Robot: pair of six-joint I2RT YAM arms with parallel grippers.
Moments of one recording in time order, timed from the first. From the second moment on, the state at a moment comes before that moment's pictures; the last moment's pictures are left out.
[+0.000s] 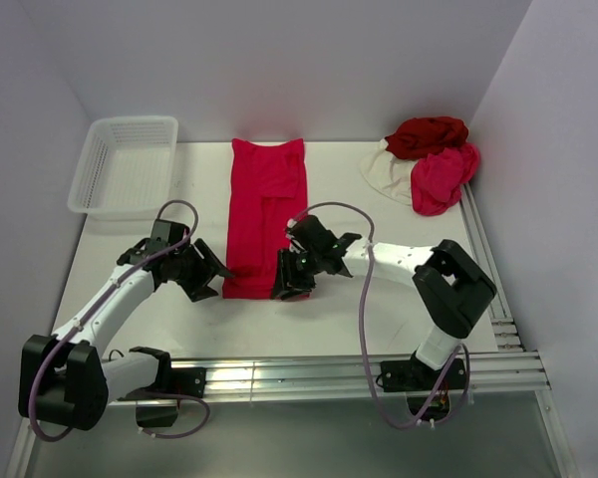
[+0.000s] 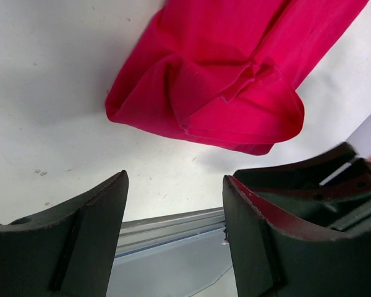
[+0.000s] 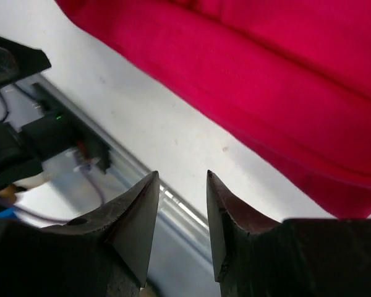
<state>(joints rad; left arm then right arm) -0.22 1.14 0.70 -0.63 0.33 -0.95 0.79 1.66 0.96 -0.25 -0.47 0.81</state>
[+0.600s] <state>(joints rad) -0.20 1.14 0.82 -0.74 0.24 -0.91 0.99 1.66 1.16 -0.39 -0.03 0.11</state>
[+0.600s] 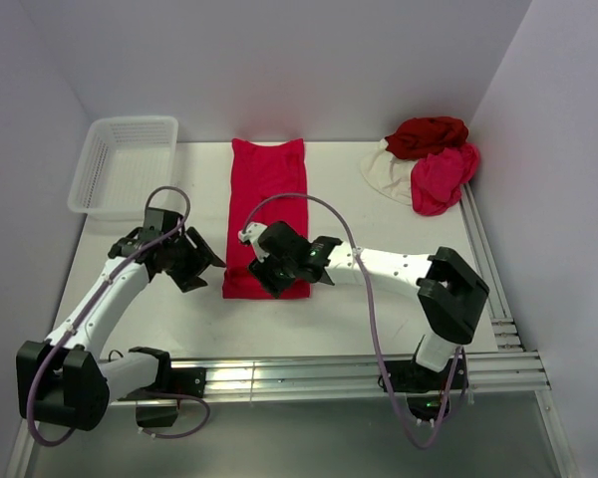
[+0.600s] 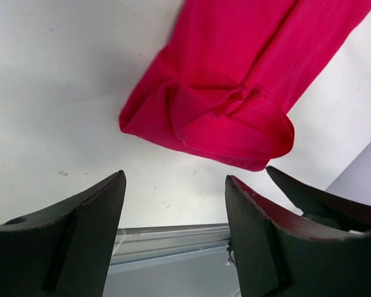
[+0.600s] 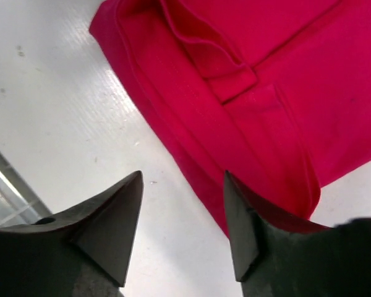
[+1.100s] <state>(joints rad) -0.04 0.95 0.80 -0.84 0.23 -0.94 1.11 1.82 1.23 -0.41 0.12 -0.10</state>
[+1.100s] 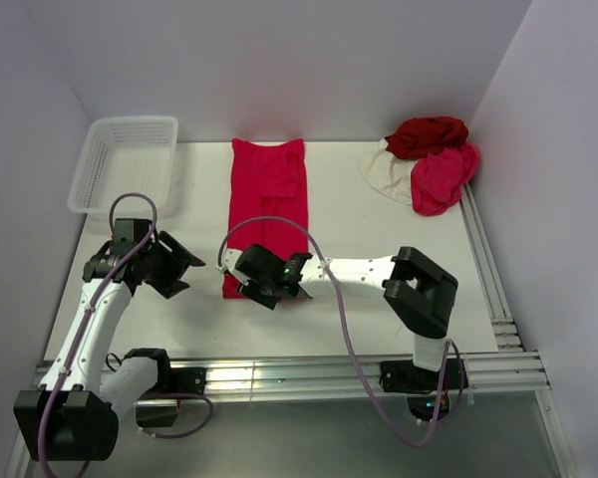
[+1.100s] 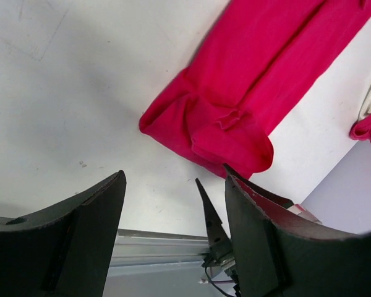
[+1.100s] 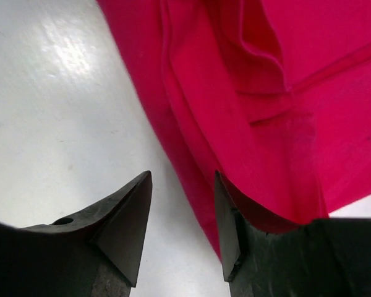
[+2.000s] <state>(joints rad) 0.03 0.97 0.79 -0.86 0.25 -0.92 1.09 1.91 1.30 -0.39 0.35 -0.08</state>
